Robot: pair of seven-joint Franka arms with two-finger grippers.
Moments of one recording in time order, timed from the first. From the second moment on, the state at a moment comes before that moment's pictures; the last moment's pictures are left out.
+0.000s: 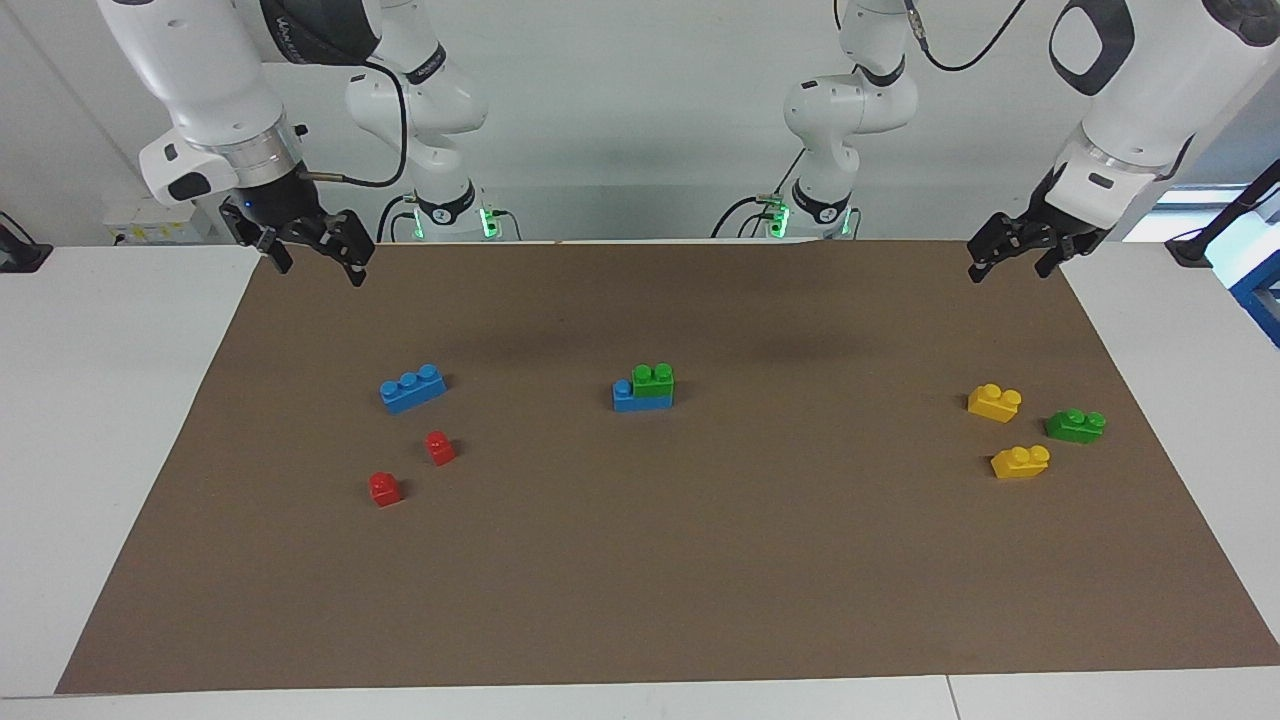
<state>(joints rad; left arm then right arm) 0.03 -0.03 -0.04 -1.66 -0.02 1.58 -0.06 -0.01 -0.03 0.04 -1.62 -0.02 1.56 0.36</state>
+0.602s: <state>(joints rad) -0.11 -0.08 -0.04 -1.78 -0.03 1.69 -0.54 0.05 -0.03 0.05 -1.65 0.03 1.59 1.27</state>
